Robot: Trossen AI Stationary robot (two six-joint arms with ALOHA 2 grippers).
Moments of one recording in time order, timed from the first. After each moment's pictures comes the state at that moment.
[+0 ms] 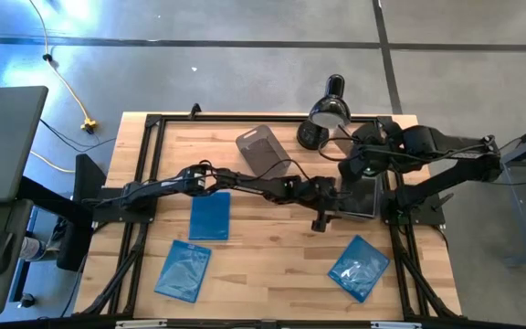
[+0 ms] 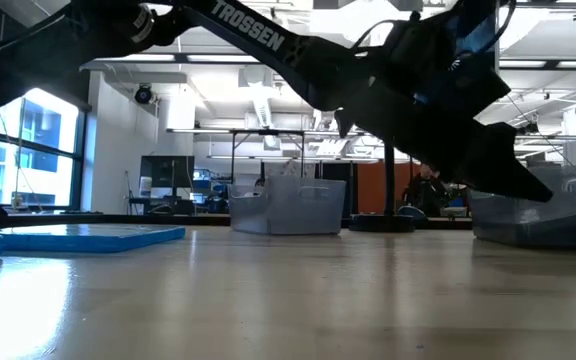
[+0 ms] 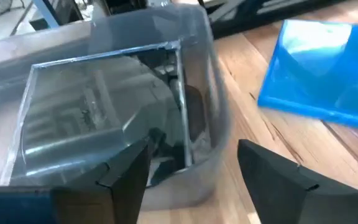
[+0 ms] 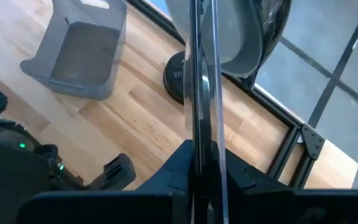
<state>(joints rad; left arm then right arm) -0.01 2.56 2.10 0.02 0.12 0.28 0.08 1.23 1.52 -1.57 0.66 0.85</state>
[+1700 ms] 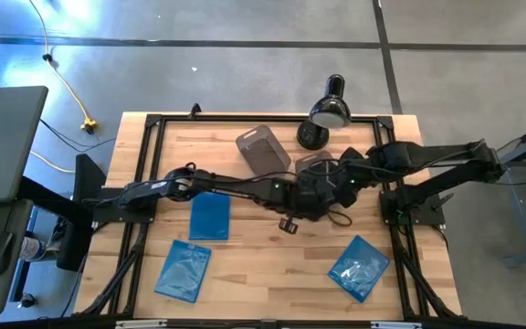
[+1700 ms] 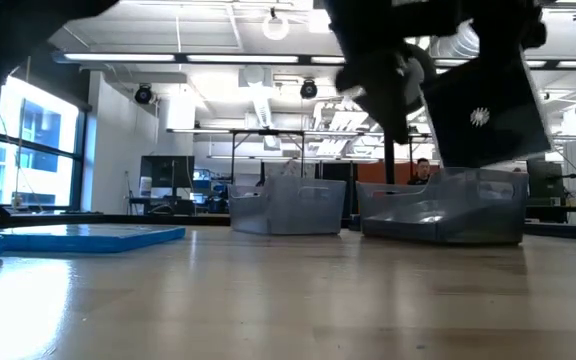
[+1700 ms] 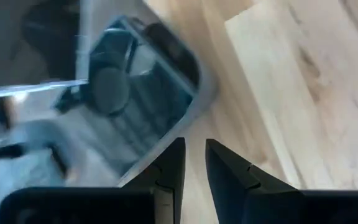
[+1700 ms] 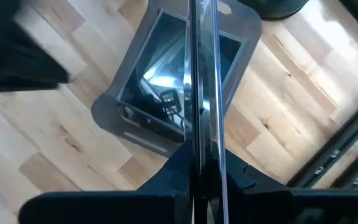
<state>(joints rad) -0.14 2.38 2.33 -1.01 -0.34 0.41 0.06 1.21 1.23 -1.37 0.29 0.81</state>
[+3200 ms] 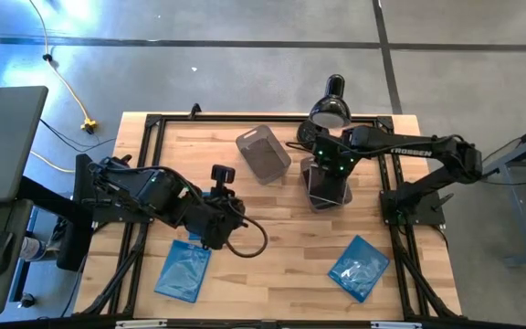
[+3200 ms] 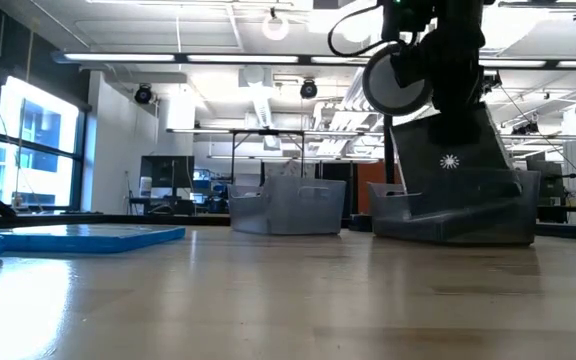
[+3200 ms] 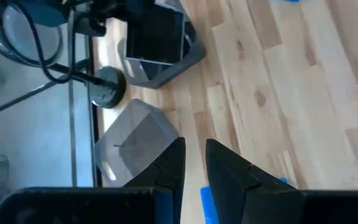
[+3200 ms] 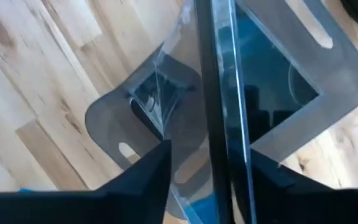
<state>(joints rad) -0.46 1.80 2.31 -1.57 -0.57 -0.03 -0.27 1.42 1.18 -1.17 -0.07 0.26</state>
